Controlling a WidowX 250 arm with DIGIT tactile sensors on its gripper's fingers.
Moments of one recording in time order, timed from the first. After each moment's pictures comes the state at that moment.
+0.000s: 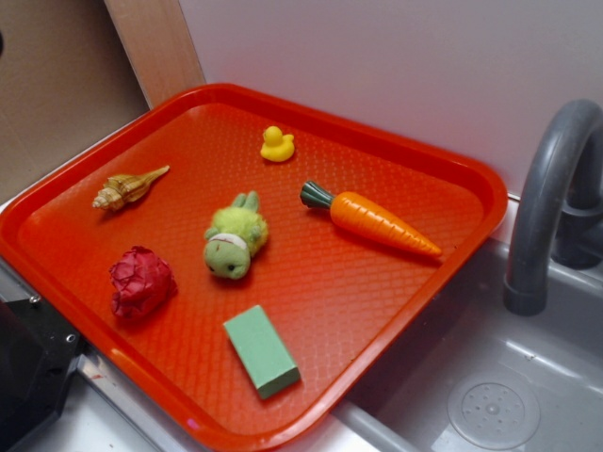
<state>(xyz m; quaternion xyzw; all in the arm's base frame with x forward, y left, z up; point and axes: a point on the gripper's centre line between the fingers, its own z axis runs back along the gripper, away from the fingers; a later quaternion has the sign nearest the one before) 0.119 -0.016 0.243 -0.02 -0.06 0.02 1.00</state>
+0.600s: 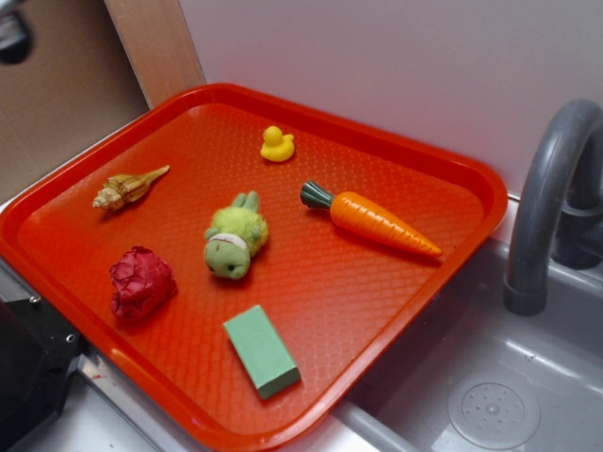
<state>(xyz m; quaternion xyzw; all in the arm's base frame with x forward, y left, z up) 0.155 -0.021 0.235 -0.02 -0.07 0.06 1.00</state>
